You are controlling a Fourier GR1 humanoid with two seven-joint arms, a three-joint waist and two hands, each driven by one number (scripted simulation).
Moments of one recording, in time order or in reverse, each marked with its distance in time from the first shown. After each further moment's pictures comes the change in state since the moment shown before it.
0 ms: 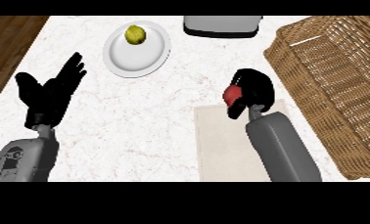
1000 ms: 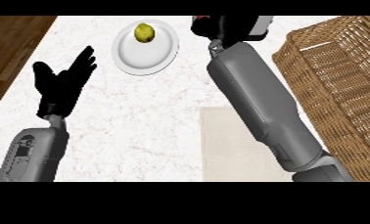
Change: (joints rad) left arm -0.073 -0.015 -0.030 0.050 -0.019 -0.005 0.013; right arm -0.606 0.007 0.055 0.269 0.158 -0.662 0.486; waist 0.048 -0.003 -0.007
